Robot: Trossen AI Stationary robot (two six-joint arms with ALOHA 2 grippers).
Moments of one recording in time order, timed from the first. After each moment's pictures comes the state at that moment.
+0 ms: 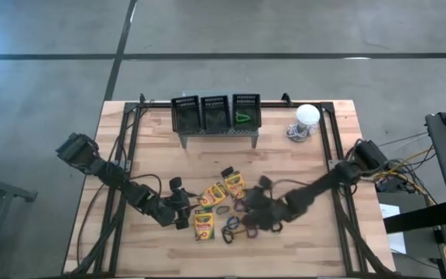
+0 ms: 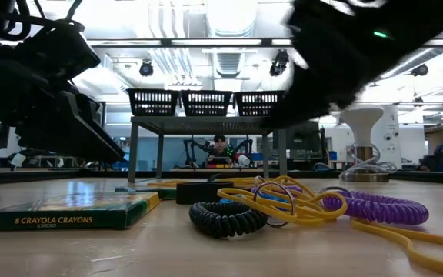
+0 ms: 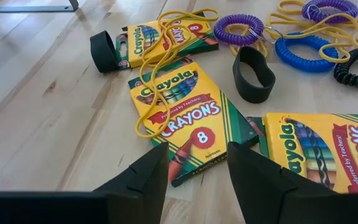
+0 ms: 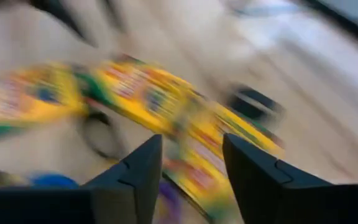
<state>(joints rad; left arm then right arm) -0.60 1.59 0.48 0.28 -0.67 -0.47 0.47 1.80 0.92 0.08 0.75 0.54</state>
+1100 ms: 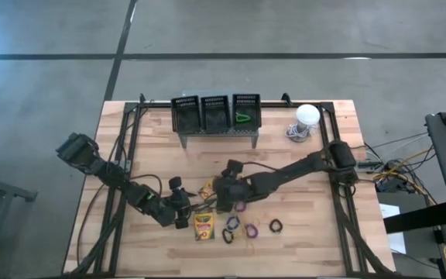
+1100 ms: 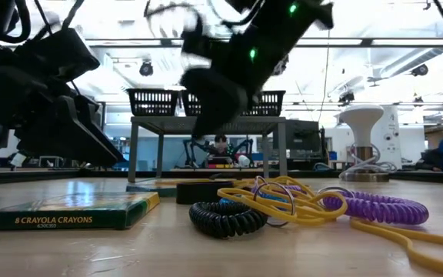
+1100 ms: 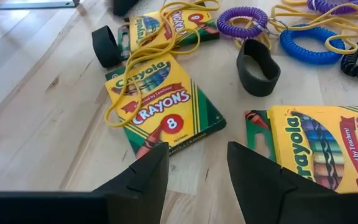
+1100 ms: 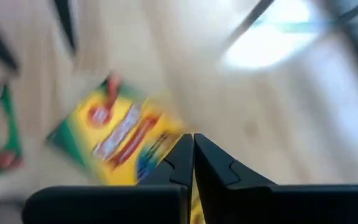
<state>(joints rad) -0.60 1.59 0.48 0.26 -0.67 -0.48 0.25 2.03 1.39 -0.28 0.59 0.26</state>
